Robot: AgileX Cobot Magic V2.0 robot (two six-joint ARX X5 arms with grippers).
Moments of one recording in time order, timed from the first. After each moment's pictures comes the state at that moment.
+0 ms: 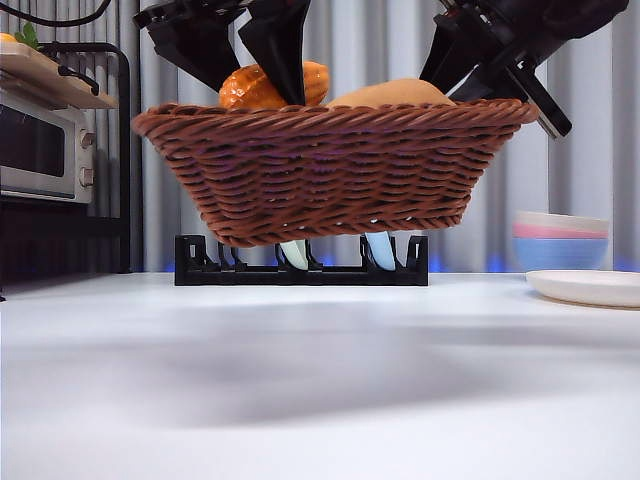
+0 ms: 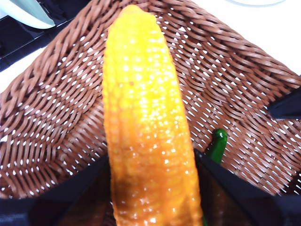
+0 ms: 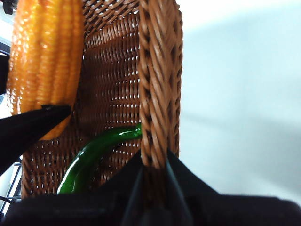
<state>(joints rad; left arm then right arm) -0.75 1.45 1.30 -0.58 -0.21 -0.05 0.43 1.34 1.02 -0.39 -0.49 0.37</state>
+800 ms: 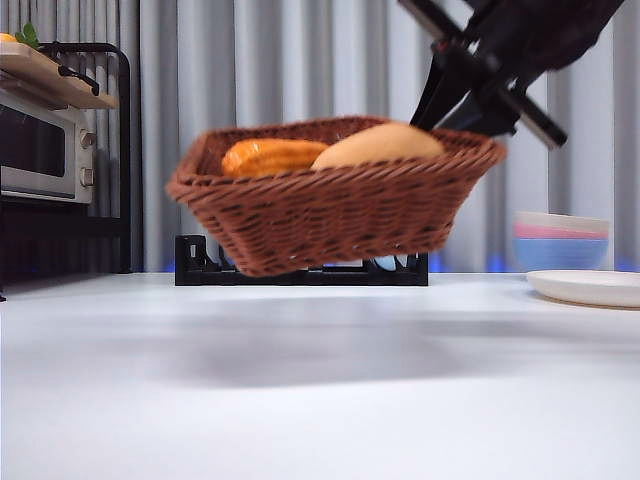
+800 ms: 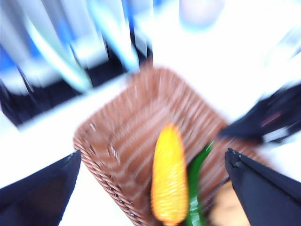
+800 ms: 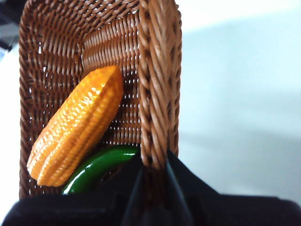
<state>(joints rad) -0.74 1.17 1.50 -0.77 -0.21 -0.08 0.43 1.42 1.03 -0.27 -0.35 0.41</state>
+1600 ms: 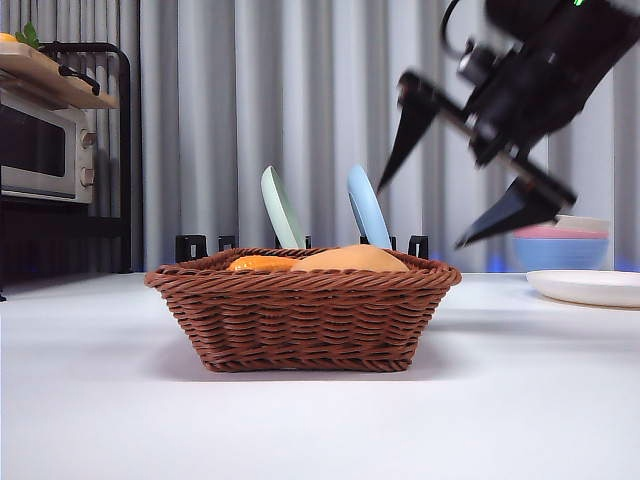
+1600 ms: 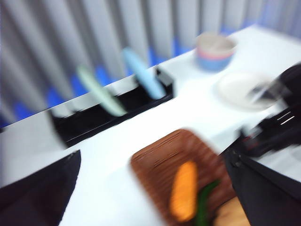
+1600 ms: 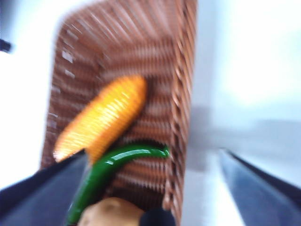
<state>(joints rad) -0.74 1.07 1.56 -0.87 -0.31 0.00 0.37 1.52 1.03 -0.29 -0.36 0.48</state>
